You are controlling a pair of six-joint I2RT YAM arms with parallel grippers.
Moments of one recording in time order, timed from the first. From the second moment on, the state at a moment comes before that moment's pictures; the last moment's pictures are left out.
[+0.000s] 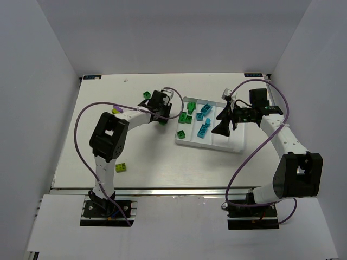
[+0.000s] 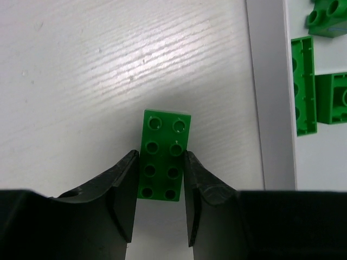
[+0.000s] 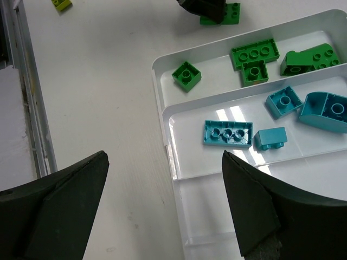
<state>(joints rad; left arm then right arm) -0.49 2.09 1.43 -0.18 -0.04 -0.09 0.08 1.43 1.12 -0.64 -1.04 -0.70</state>
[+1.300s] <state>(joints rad) -0.55 1.99 1.42 -0.22 -0.16 -0.45 0.08 1.43 1.11 -0.64 -1.04 -0.68</state>
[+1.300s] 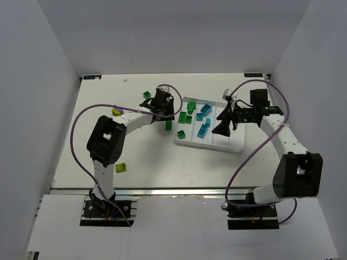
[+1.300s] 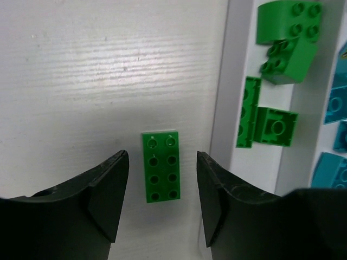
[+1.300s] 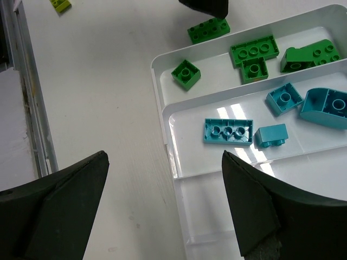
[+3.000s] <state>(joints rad) -0.63 1.96 1.46 -0.41 -0.23 -0.48 0.06 1.43 1.11 -0.63 -1.05 -0.68</state>
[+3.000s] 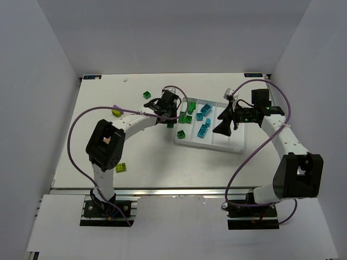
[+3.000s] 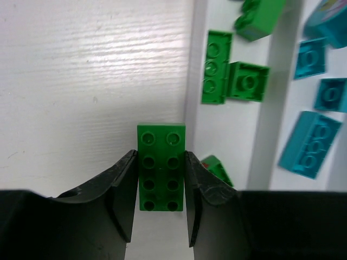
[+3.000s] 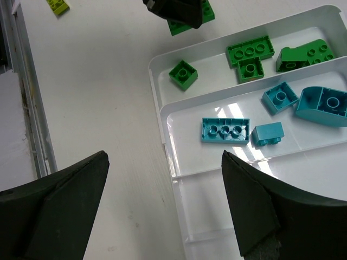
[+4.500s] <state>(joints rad) -0.31 2.32 1.98 -0.47 -0.20 -0.74 0.06 1.48 1.17 -0.63 -1.04 -0.69</state>
